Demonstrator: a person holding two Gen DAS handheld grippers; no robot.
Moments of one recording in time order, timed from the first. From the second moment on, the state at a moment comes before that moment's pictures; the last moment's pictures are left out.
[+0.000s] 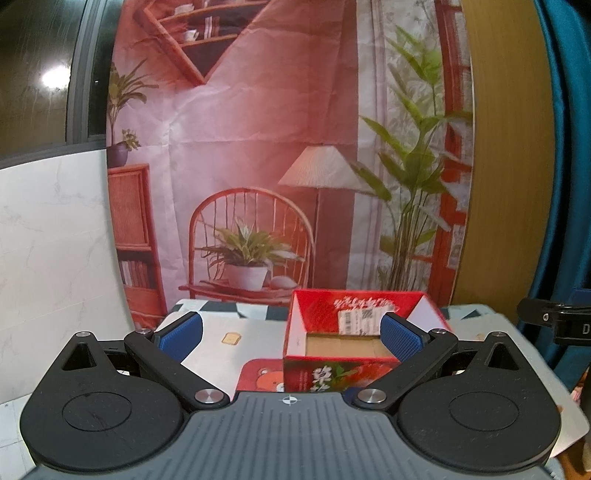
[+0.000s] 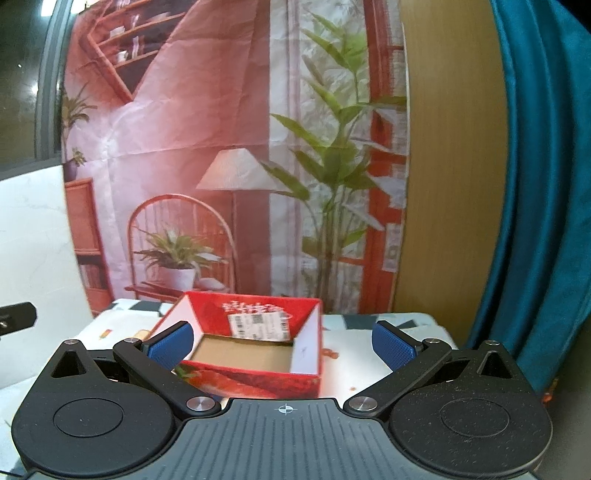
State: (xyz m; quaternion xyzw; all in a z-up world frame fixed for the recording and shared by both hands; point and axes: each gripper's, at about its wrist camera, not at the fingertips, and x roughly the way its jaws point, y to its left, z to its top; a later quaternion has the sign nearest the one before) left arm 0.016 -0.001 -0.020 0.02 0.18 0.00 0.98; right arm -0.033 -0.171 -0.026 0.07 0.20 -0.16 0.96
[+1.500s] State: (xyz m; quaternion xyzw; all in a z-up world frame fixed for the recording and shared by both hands) left arm 0.143 -0.031 -0.199 -0.01 0.35 -0.11 0.93; right arm 0.057 -0.191 -0.236 0.09 0.34 -0.10 0.93
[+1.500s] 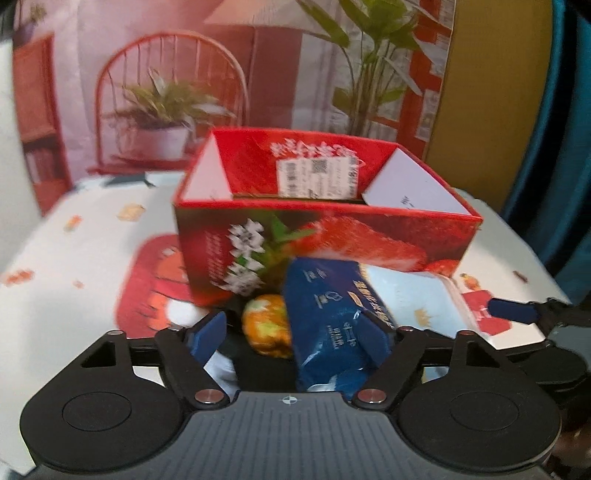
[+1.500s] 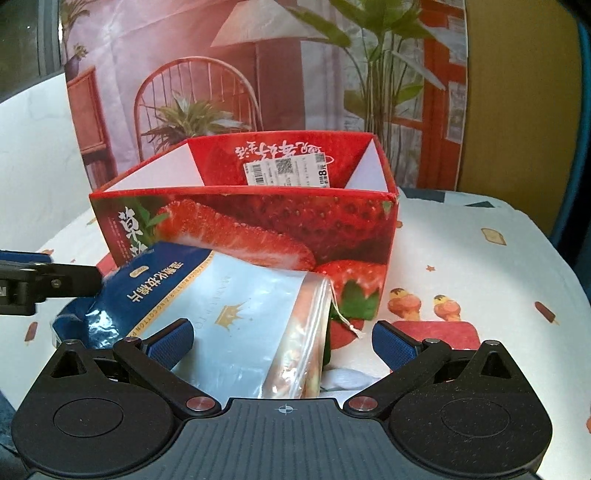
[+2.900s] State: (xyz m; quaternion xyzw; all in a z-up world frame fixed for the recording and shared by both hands) left arm 0.142 -0.016 -0.222 -0.09 0.36 -0.17 0.91; right arm 0.062 -0.189 -0.229 0.10 0.34 -0.06 0.93
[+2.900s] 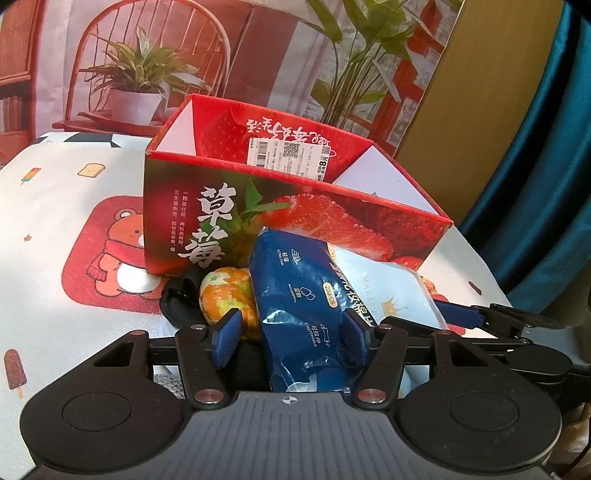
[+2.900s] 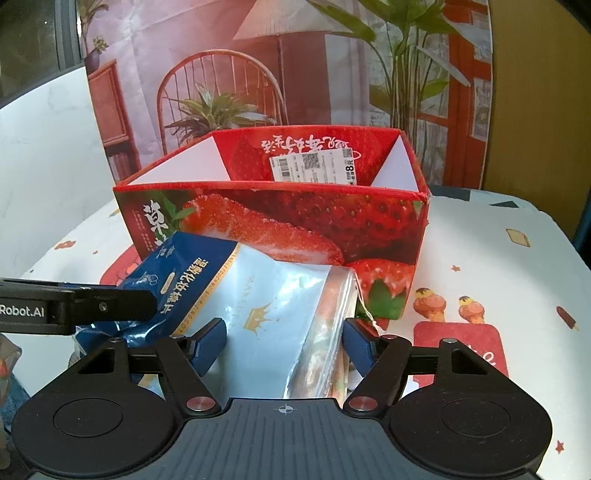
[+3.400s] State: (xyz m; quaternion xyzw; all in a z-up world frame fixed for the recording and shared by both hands) left arm 0.139 -0.011 -0.229 -0.10 0.36 -0.18 0.91; right arm 0.050 -0.195 -0.225 0.12 0.33 -0.06 0.93
